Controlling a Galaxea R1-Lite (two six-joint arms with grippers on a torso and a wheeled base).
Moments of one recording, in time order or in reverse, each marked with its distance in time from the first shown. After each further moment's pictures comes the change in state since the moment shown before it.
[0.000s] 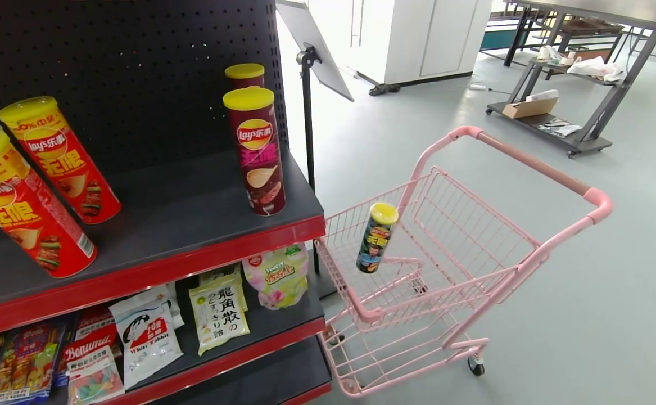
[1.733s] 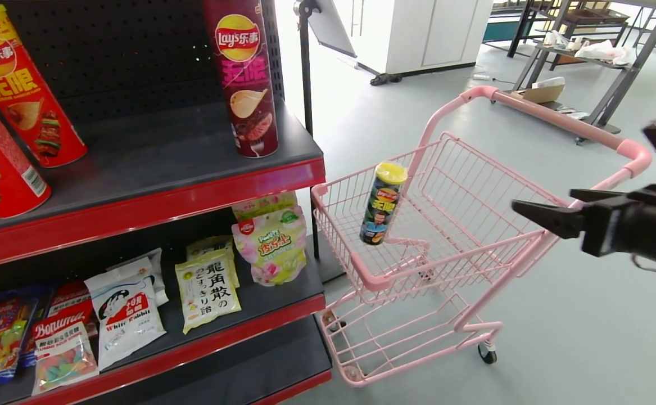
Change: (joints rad) left arm -0.002 0.044 -0.017 -0.007 -0.002 -0.155; right arm 0.120 0.842 -0.323 -0.522 0.248 0.102
